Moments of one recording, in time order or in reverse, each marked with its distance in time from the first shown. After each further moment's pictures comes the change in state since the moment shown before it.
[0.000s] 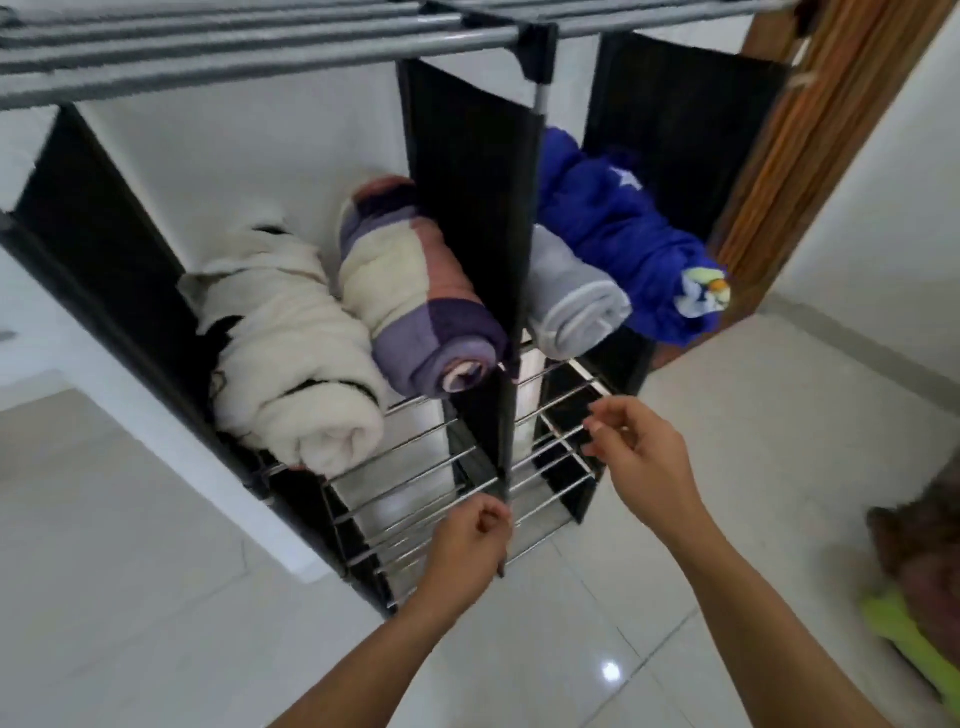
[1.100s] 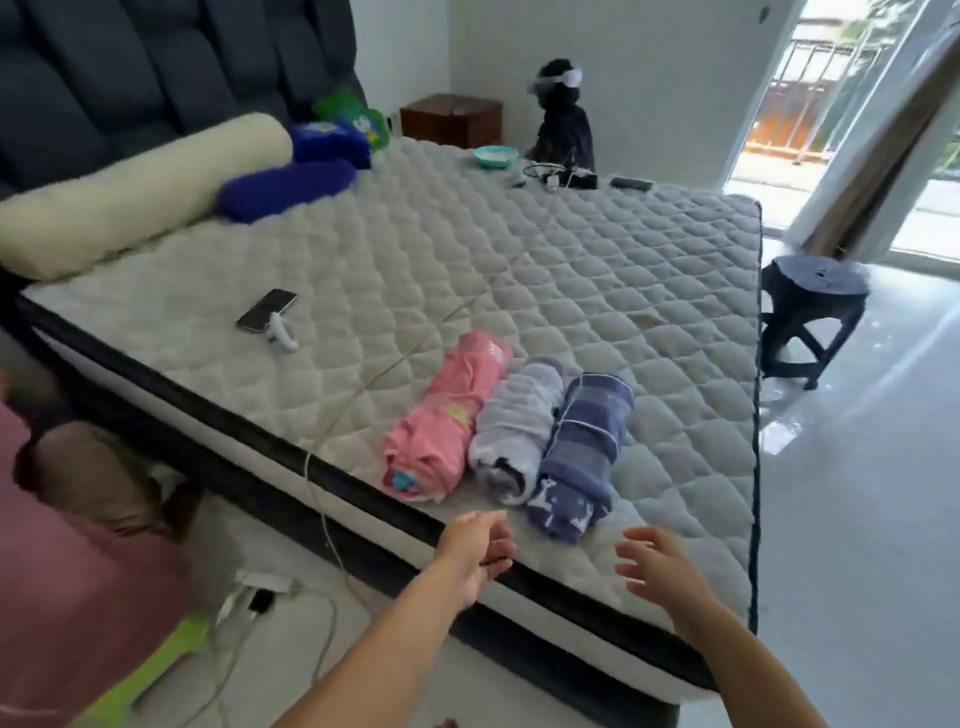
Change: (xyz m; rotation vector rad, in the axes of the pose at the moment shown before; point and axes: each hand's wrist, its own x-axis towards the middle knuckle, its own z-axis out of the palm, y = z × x) left_hand -0.540 -0.039 0.745 0.795 -1.693 -0.231; right_hand -0.747 0.246 -0.450 0.645 1.969 1.030
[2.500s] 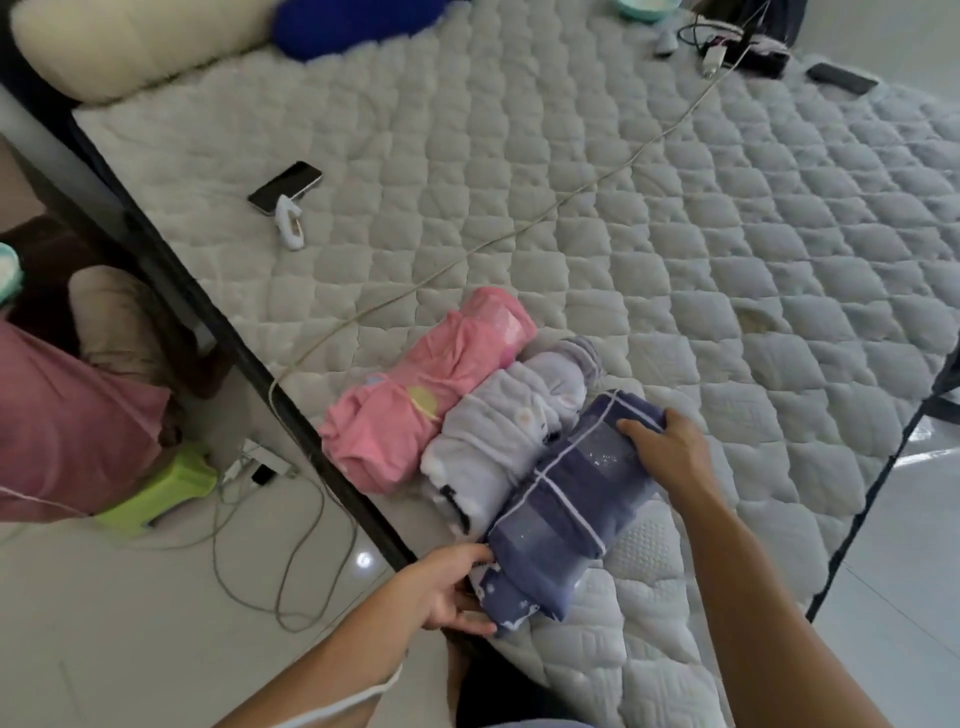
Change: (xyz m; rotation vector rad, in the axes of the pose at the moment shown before) left_hand 0.145 -0.002 0.084 -0.082 0.025 -0.530; right_hand 0.263 -0.159 -0.016 -0.649 -0.007 -0.241
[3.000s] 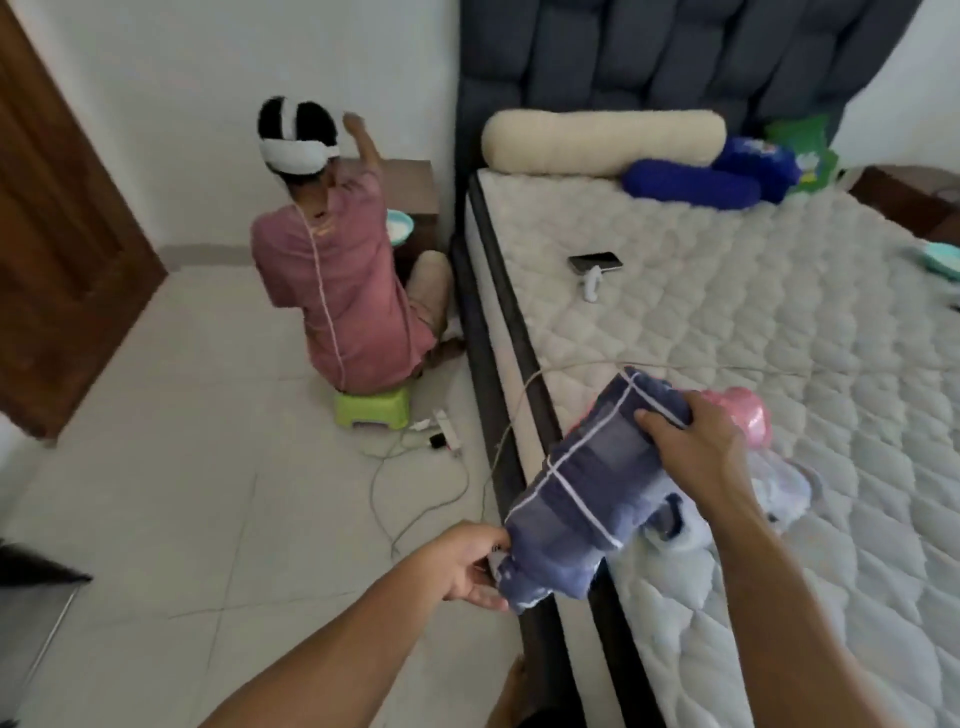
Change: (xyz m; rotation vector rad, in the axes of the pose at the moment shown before) left_hand -0.145 -0.204 -0.139 -0.394 0.185 0.378; right_hand -0.301 -0.138 0.080 -0.062 -0.193 -0.811
